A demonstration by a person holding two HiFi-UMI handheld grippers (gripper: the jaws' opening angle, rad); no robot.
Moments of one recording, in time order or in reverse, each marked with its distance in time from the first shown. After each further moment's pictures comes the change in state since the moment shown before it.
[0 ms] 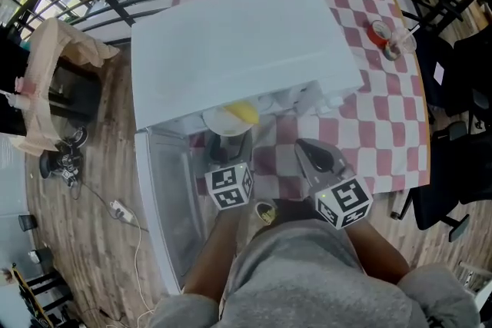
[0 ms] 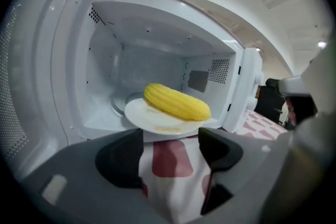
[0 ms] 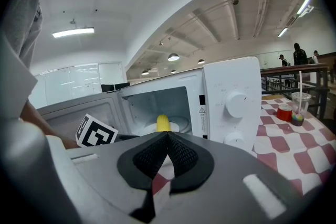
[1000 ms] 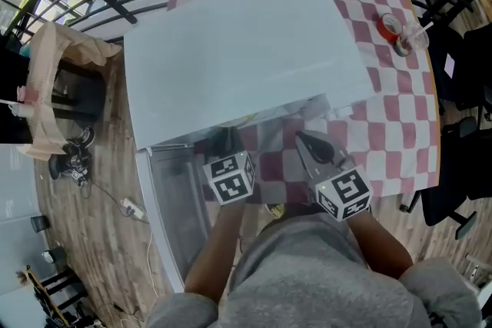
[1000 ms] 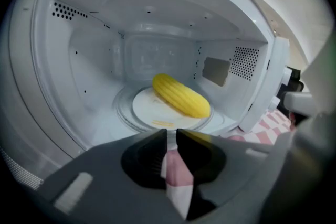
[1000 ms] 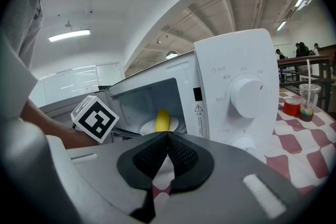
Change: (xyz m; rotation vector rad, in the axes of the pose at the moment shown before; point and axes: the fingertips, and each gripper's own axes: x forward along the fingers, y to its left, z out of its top) left arm 0.024 0.021 0.017 0.012 0.221 0.126; right arm 0.043 -0.024 0.000 0.039 0.017 0.014
